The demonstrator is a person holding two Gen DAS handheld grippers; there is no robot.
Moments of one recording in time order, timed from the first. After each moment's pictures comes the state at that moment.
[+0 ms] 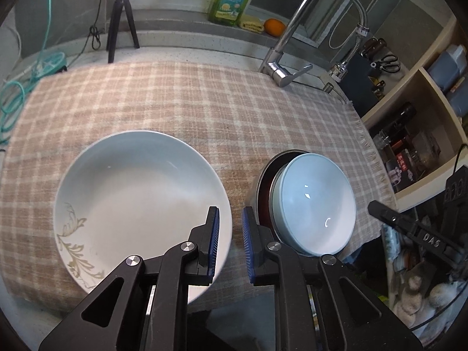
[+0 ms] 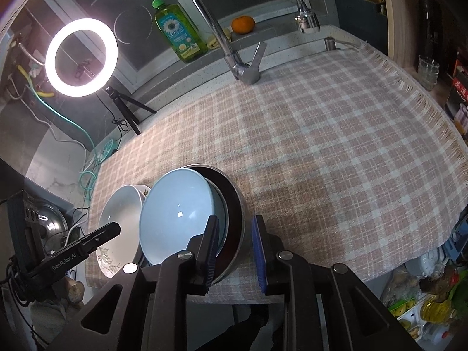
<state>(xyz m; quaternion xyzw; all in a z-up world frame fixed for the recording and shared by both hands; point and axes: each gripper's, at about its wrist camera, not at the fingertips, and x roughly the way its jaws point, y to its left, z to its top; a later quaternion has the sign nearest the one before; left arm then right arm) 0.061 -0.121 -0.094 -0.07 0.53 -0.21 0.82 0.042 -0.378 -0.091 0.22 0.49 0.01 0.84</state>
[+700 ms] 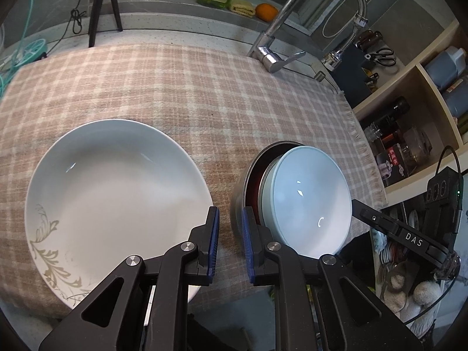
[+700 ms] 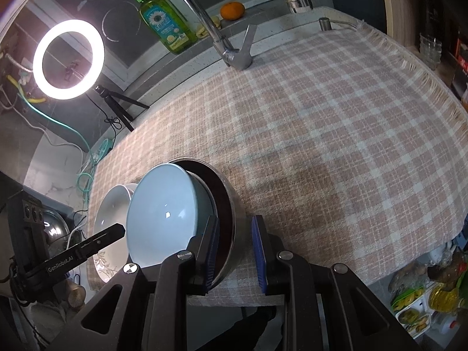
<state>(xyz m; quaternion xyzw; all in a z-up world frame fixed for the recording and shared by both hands) 0.070 -0.134 -0.107 -0.08 0.55 -0.24 0.79 0.051 -0.384 -0.114 0.25 0.51 0.01 0.82</state>
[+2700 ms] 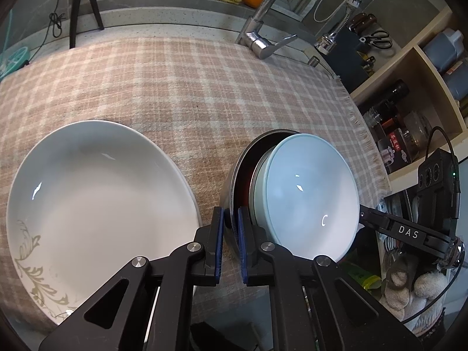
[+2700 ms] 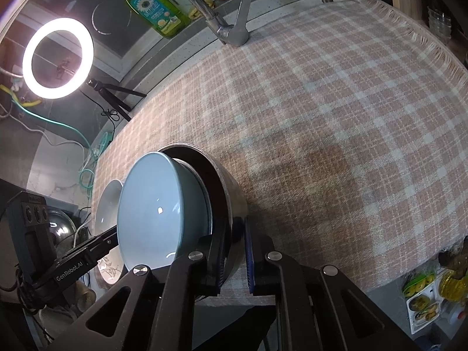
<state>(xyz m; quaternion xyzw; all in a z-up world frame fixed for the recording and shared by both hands) 0.078 -0.152 -0.122 -0.05 0.56 -0.26 0.78 0.063 -0.382 -0.141 0.28 0.54 0.02 0.79</state>
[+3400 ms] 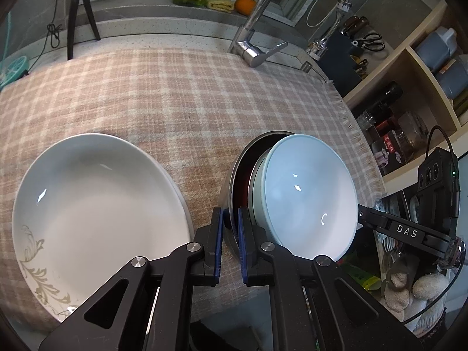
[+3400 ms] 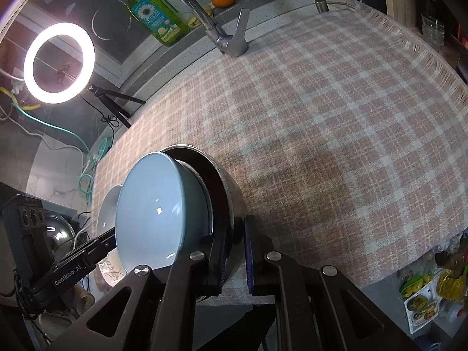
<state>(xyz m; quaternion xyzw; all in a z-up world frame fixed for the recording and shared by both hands) 0.076 -0.155 -0.108 -0.05 0.55 -0.27 0.79 0.061 -0.385 -0.127 0.28 0.53 0.01 0.80</state>
